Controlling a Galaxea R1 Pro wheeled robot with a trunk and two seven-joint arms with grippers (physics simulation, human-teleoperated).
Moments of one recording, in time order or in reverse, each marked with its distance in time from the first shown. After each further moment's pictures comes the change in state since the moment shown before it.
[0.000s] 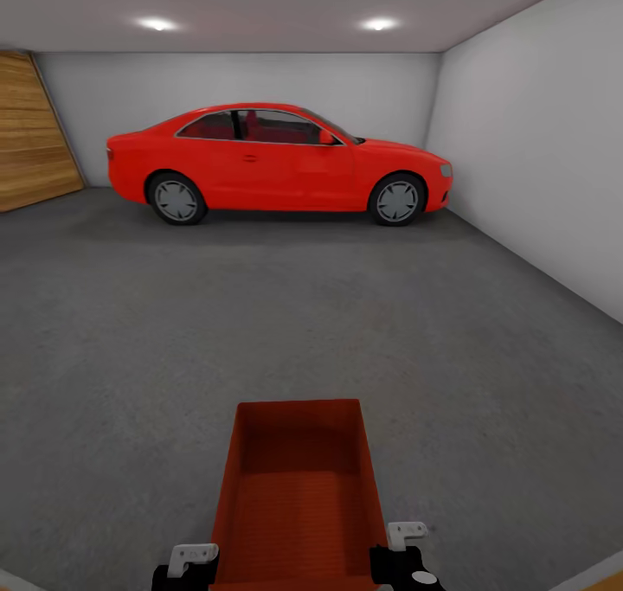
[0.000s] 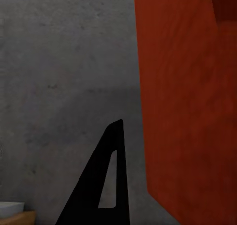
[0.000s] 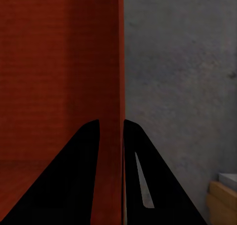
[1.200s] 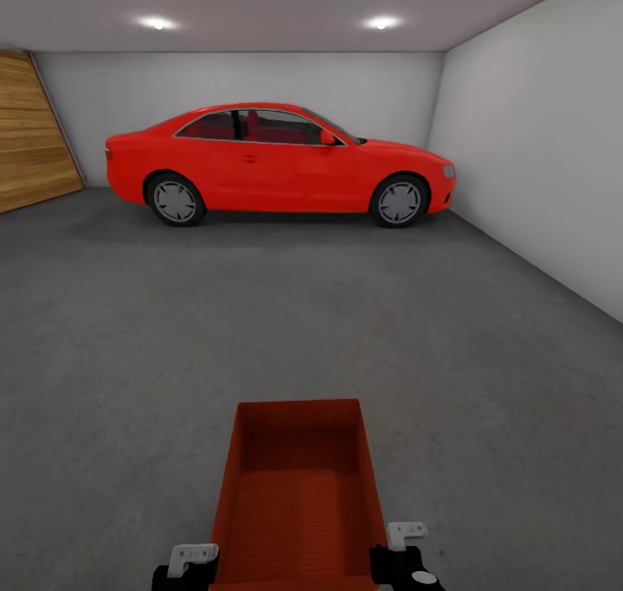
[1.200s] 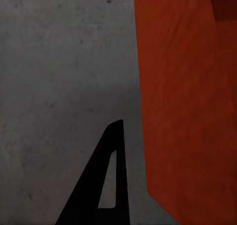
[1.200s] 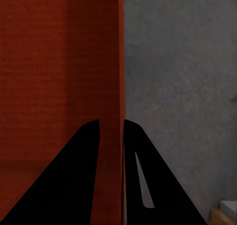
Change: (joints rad) left arm 0.000 0.000 -0.001 0.000 0.000 0.000 0.000; right arm 0.000 0.000 0.000 0.000 0.000 0.000 0.000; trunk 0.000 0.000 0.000
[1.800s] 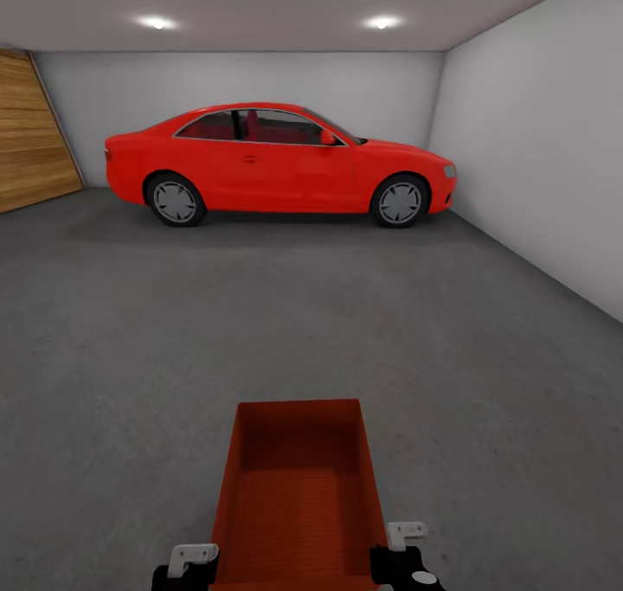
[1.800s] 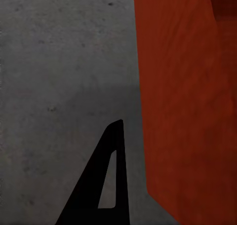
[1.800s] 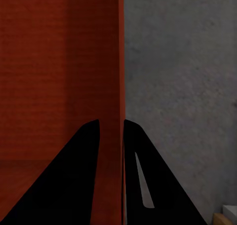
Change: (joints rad) left arm 0.000 0.000 0.000 0.000 0.000 0.000 0.000; right arm 0.000 0.000 0.000 0.000 0.000 0.000 0.000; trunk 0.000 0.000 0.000
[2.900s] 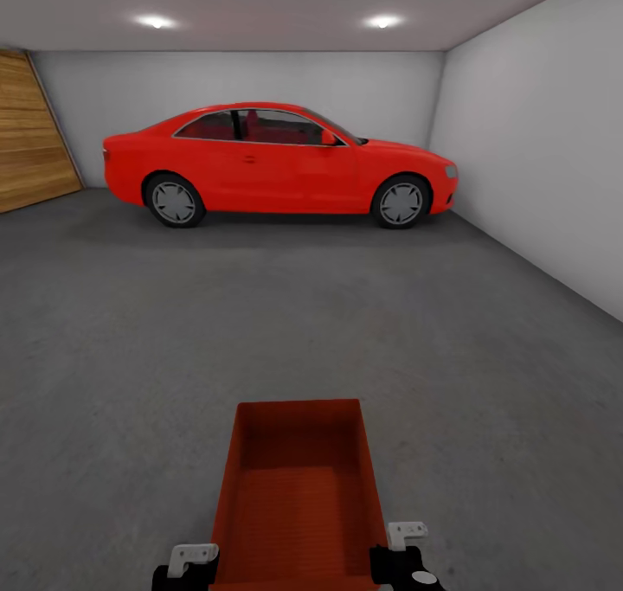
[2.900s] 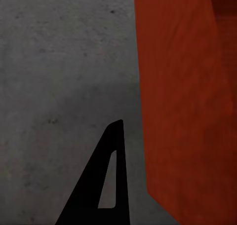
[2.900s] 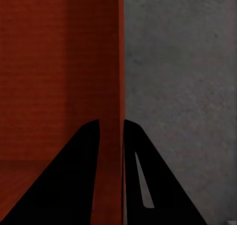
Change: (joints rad) left arm 0.000 0.000 0.000 0.000 0.000 0.000 0.000; right arm 0.000 0.000 0.000 0.000 0.000 0.000 0.000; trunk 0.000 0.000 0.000
